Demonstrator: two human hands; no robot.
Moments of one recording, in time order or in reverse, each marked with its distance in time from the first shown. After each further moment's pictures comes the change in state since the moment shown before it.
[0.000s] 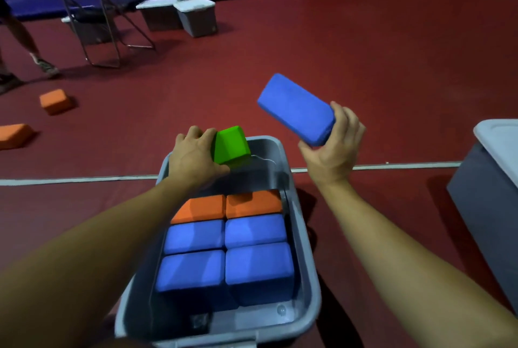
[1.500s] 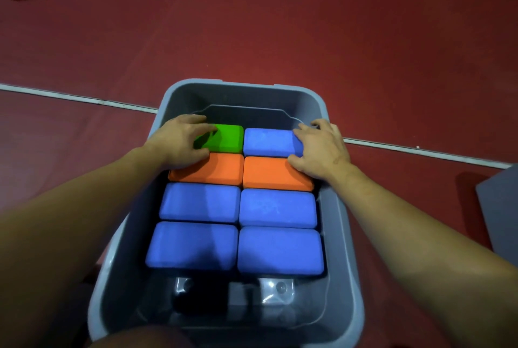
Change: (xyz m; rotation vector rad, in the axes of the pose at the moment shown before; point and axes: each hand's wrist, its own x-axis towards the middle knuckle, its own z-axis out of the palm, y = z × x) left_hand 0.017 -0.152 0.136 -0.154 -0.340 0.129; right_hand -0.079 0.035 0.127 -0.487 -1.187 -0.373
